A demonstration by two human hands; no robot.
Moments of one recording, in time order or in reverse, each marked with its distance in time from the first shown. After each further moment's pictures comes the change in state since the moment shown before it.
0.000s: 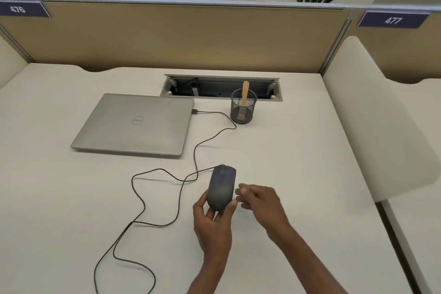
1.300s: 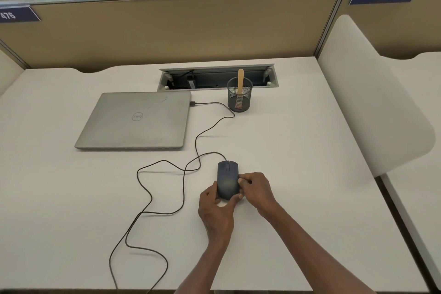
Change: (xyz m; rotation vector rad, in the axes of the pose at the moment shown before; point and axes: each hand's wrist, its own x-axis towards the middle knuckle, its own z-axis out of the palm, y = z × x) left_hand 0.018 -0.026 -0.013 0.503 -0.076 0.155; right_hand 0.025 0.026 0.025 -0.181 0.028 0.046
